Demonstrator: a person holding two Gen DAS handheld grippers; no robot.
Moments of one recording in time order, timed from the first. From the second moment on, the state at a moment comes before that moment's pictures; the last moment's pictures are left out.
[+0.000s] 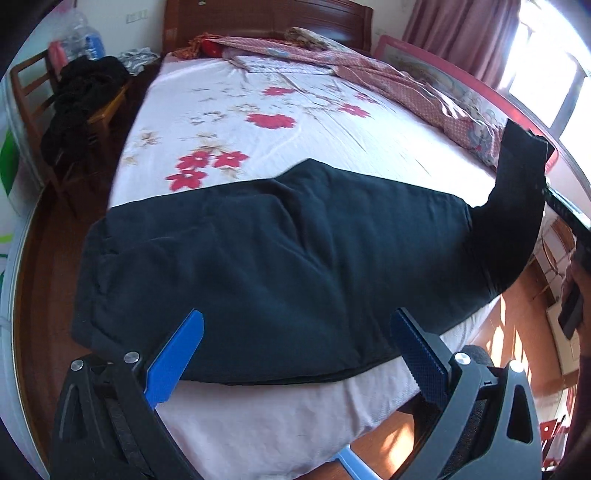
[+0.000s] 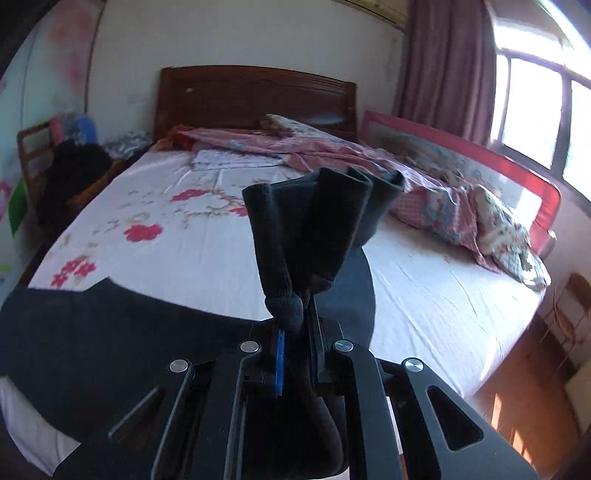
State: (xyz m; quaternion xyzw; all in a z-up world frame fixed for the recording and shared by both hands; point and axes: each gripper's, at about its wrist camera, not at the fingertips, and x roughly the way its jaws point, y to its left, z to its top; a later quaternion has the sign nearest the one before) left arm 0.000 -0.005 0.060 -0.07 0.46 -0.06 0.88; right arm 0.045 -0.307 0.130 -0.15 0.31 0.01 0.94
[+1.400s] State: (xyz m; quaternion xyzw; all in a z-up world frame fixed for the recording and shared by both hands) left arm 0.009 0.217 -0.030 -0.33 0.46 -0.10 0.82; right arm 0.039 -0.184 0.020 -0.24 0.42 0.04 0.88
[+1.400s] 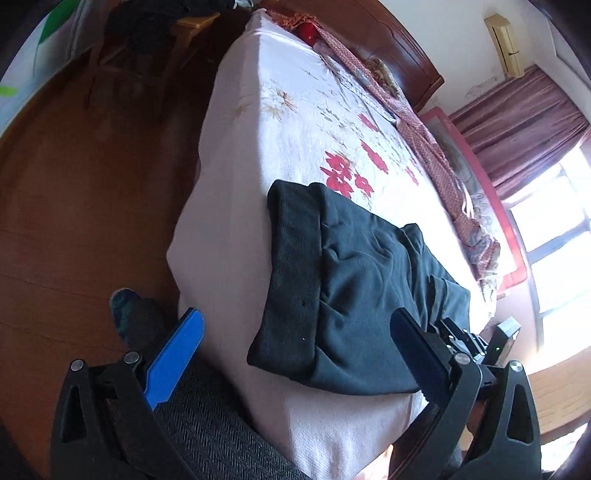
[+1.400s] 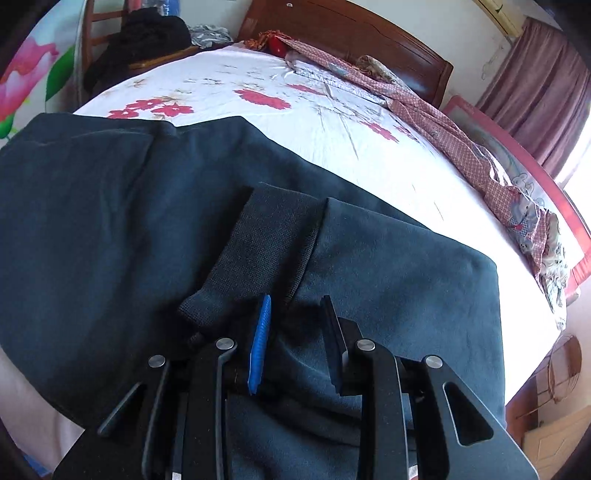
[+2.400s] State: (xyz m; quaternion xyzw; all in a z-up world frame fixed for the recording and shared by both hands) left arm 0.059 0.163 0.004 -0.25 0.54 -0.11 0.80; right arm -0.061 -0.005 0.064 -0.36 0.26 0.25 0.86
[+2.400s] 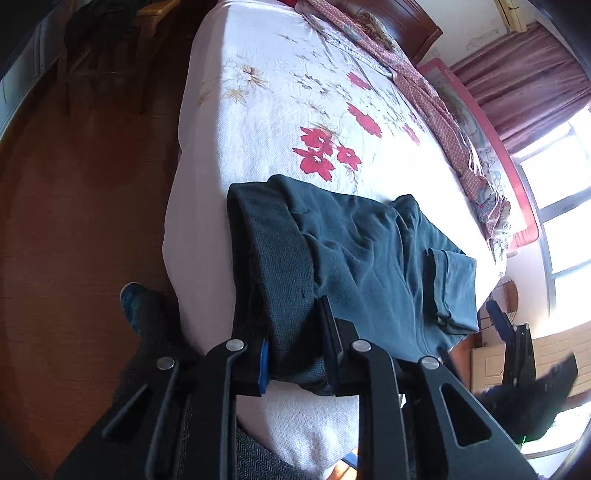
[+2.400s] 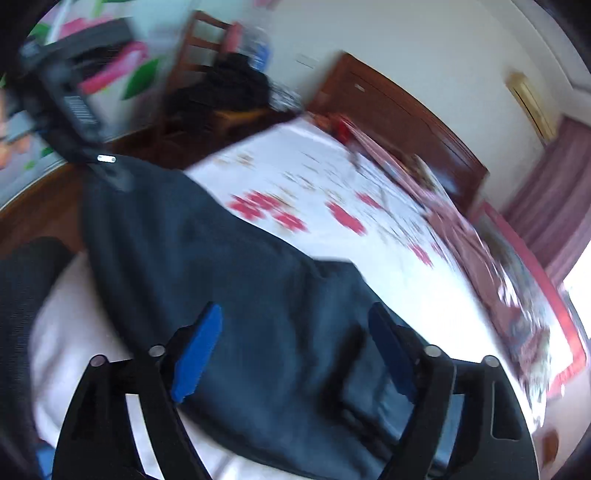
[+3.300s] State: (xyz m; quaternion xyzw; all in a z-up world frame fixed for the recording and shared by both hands) left arm 0.031 0.243 -0.043 -0.34 0.55 -0.12 0.75; right arm -0.061 0.148 -0.006 -0.50 0.28 0.29 0.76
